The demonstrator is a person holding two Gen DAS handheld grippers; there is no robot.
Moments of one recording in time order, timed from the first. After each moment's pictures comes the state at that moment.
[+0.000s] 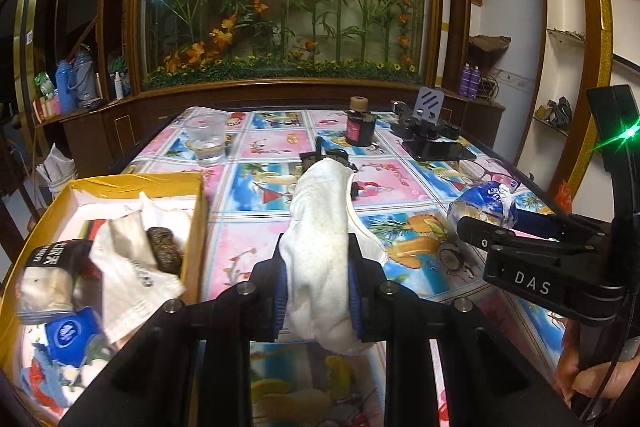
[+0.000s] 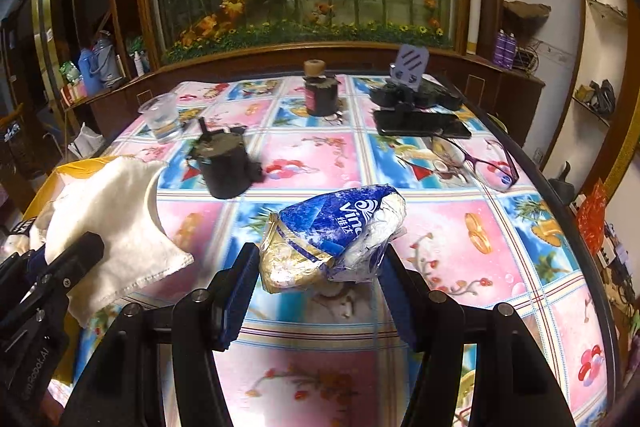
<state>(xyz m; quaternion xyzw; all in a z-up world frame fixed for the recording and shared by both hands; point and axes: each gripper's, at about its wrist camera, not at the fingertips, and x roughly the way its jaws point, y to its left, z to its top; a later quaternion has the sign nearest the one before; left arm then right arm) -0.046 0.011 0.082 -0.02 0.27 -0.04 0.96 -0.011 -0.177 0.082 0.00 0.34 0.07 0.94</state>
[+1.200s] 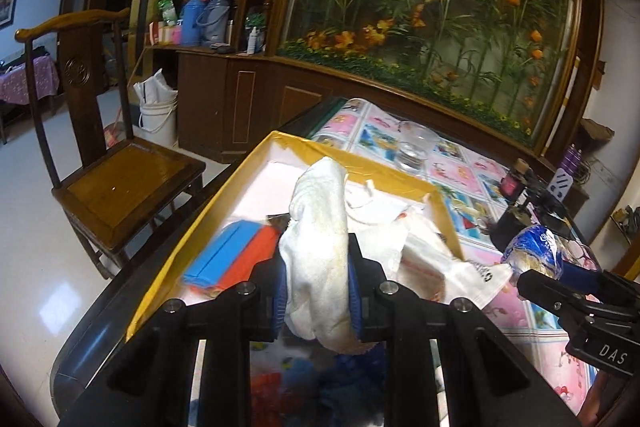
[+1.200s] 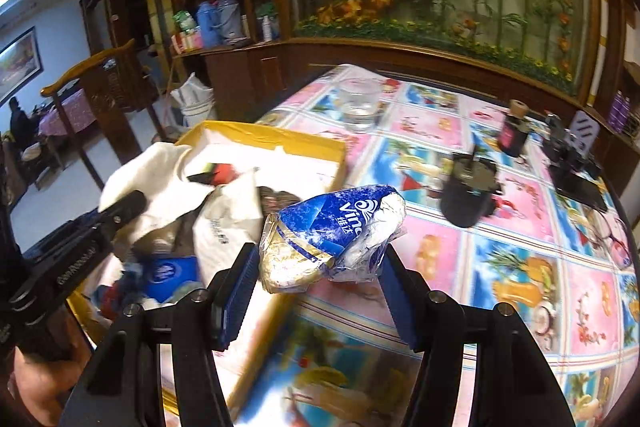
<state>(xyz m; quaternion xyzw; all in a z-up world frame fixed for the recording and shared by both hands) -0.092 0.226 0.075 -0.16 0.27 0.14 0.94 -0.040 0.022 0.102 -0.07 0.34 0.28 0.89</state>
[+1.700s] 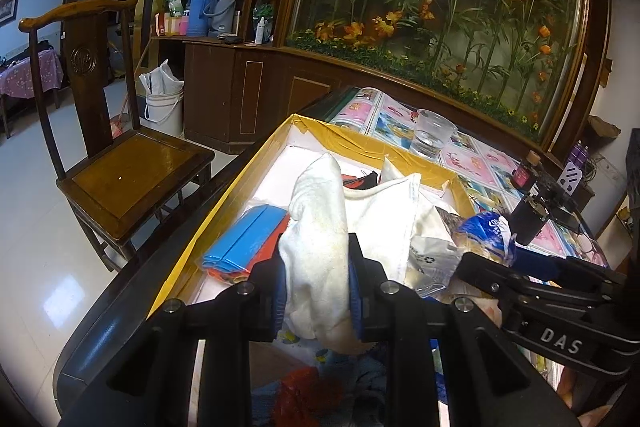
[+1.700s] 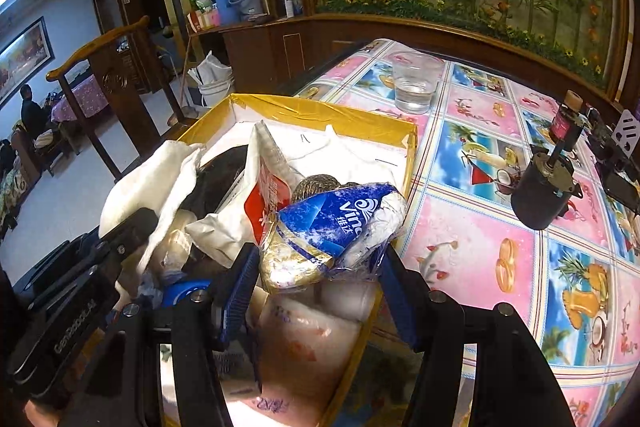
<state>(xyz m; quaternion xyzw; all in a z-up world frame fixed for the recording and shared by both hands) -0.100 0.239 0.061 -0.16 0.28 0.14 0.94 -0.020 0.093 0.071 -0.08 0.38 0.30 0.87</state>
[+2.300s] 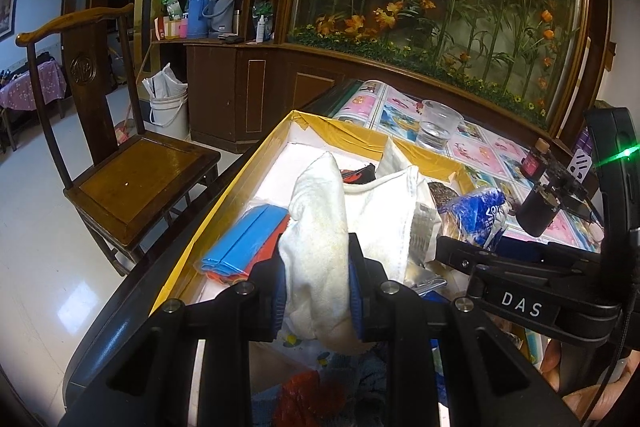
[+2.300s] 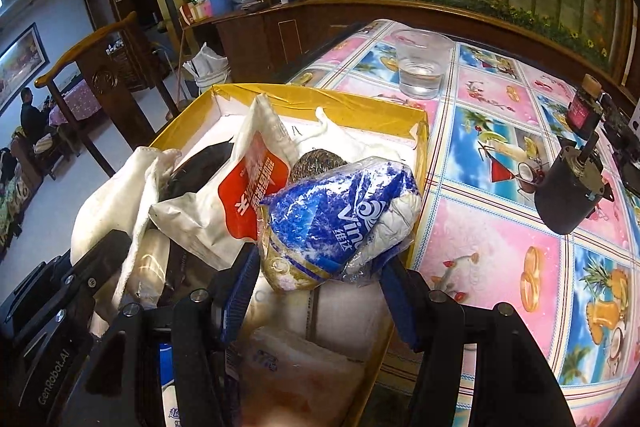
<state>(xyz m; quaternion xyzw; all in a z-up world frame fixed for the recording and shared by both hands) -0.088 0.234 0.062 -0.14 0.30 0.16 0.93 0.020 0.105 0.050 -0.07 0.41 0.30 0.86</state>
